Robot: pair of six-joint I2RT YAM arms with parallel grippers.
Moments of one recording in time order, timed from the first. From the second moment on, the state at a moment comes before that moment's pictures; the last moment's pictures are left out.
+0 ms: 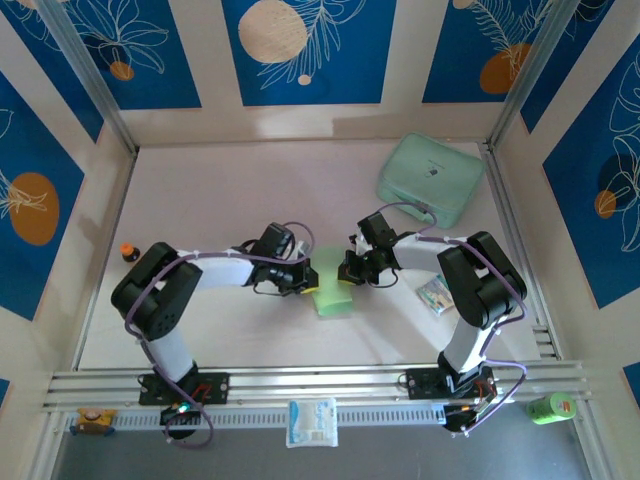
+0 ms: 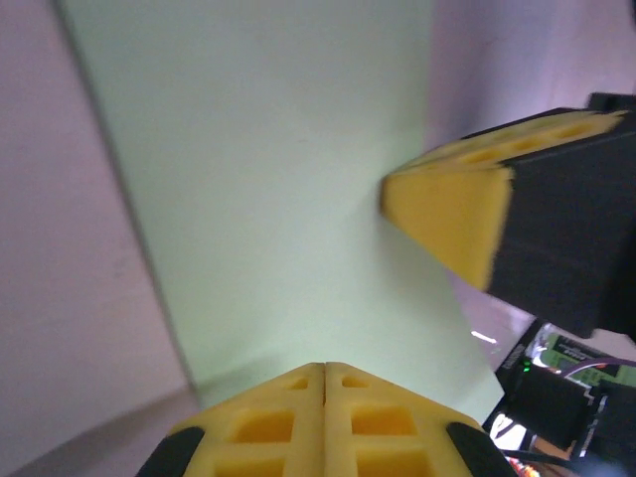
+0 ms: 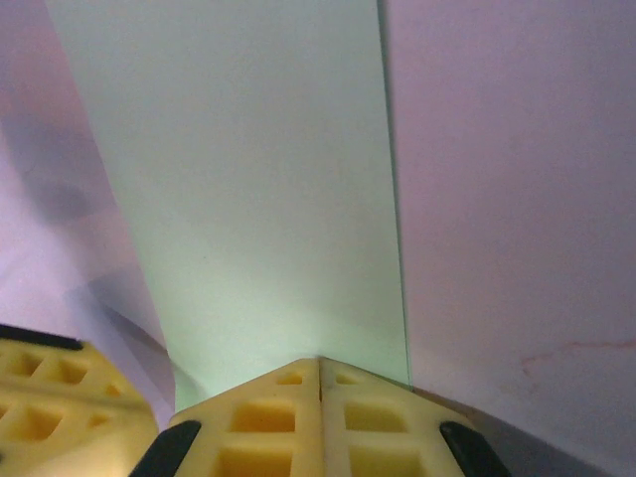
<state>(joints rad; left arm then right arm) -0.67 1.74 0.82 -0.03 0.62 -0.87 0.49 1.74 0.85 -0.28 -0.51 0.66</state>
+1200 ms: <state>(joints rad) -0.76 1.67 0.69 0.08 0.56 -0.92 0.49 1.74 0.84 -0.28 -0.51 0.68</state>
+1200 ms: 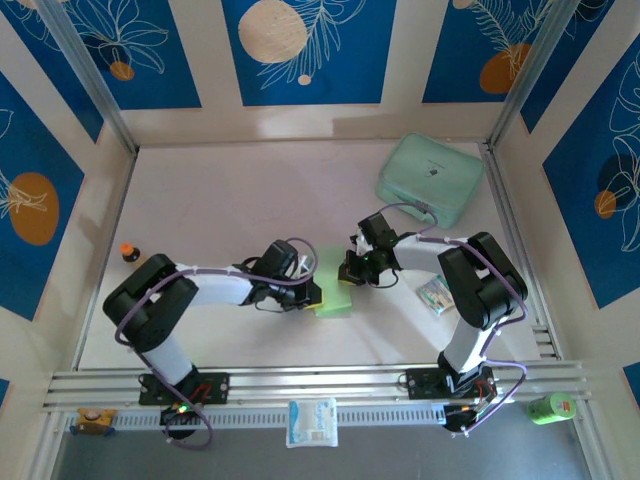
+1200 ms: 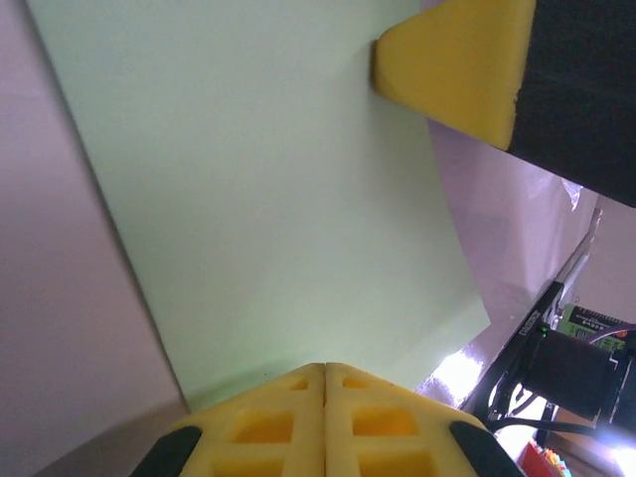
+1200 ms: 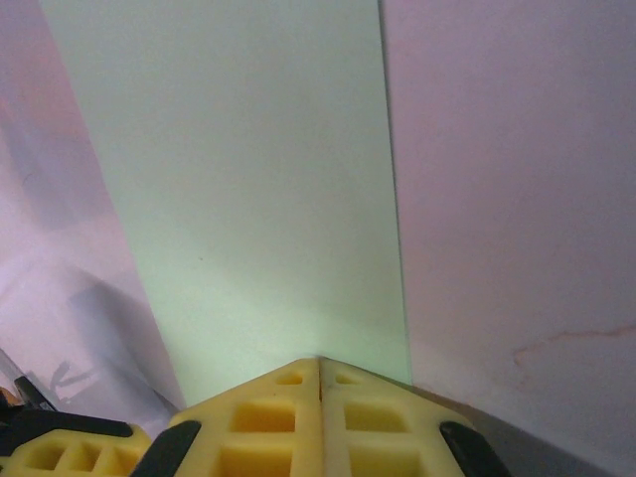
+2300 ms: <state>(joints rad) -0.76 1.34 0.63 -0.12 0.38 -0.82 0.53 1.63 0.80 -0.29 -0.50 0.58</state>
